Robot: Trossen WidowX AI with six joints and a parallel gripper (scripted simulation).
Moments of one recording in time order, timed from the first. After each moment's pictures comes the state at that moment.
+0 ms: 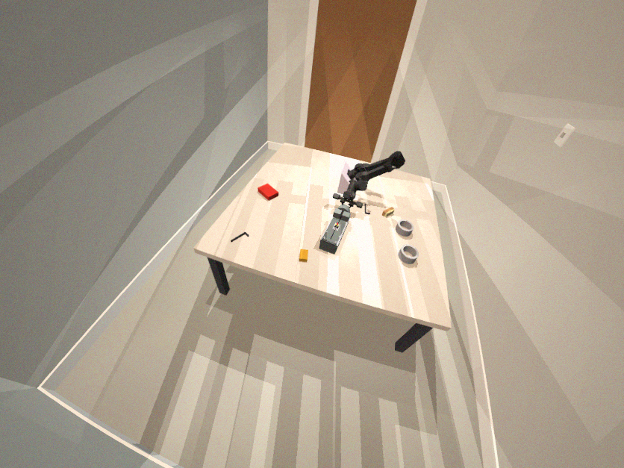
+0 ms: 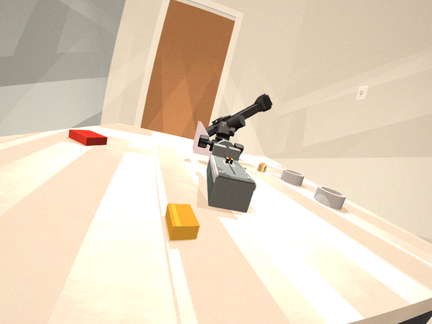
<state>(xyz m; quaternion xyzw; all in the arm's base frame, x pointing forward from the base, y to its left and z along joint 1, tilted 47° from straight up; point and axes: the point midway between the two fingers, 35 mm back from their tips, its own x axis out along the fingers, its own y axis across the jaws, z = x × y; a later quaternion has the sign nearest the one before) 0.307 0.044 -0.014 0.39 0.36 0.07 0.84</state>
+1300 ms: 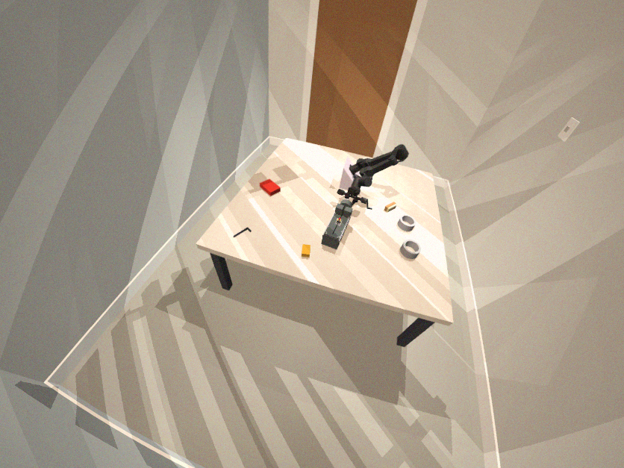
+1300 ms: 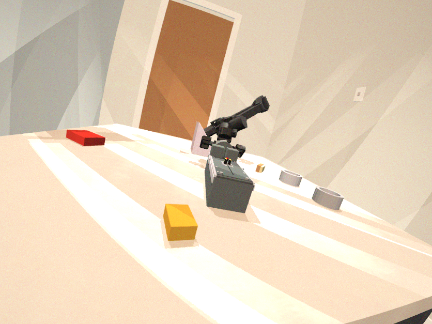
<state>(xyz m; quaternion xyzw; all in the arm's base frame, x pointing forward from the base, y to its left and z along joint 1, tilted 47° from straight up) 0.308 0.054 -0.002 0.39 0.36 0.08 0.84</state>
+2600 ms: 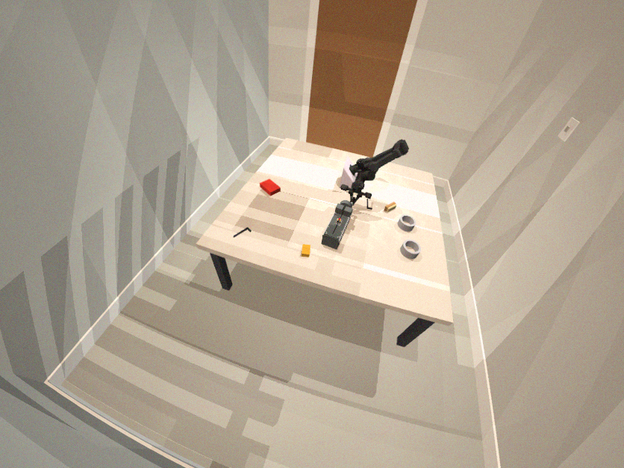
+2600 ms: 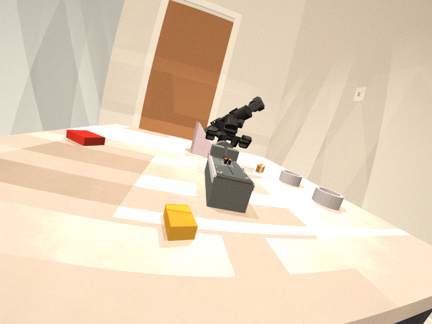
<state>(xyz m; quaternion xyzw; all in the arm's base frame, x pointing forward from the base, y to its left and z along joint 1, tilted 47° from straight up) 0.308 0.033 0.039 0.39 0.36 0.09 0.84</state>
